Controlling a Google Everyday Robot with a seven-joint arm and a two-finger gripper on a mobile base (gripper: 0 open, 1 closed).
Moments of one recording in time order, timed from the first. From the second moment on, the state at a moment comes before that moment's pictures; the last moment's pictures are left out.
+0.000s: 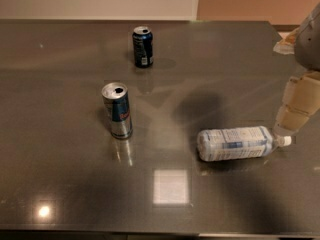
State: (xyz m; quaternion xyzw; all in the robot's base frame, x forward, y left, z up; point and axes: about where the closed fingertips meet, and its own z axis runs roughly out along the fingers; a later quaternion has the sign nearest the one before) arm 0.438 -0.217 0.976 -0.60 0.78 -0.03 0.16
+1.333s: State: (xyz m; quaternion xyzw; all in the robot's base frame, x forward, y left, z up) arm 0.433 -0.218 0.941 -0.64 0.75 -0.03 0.12
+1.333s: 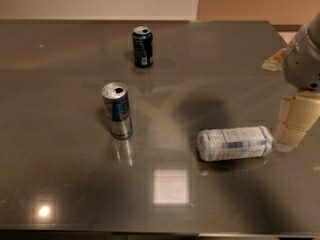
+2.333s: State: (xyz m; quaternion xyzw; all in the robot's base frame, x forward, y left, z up) arm 0.415 -0.217 0.888 -0.69 0.72 0.00 0.09
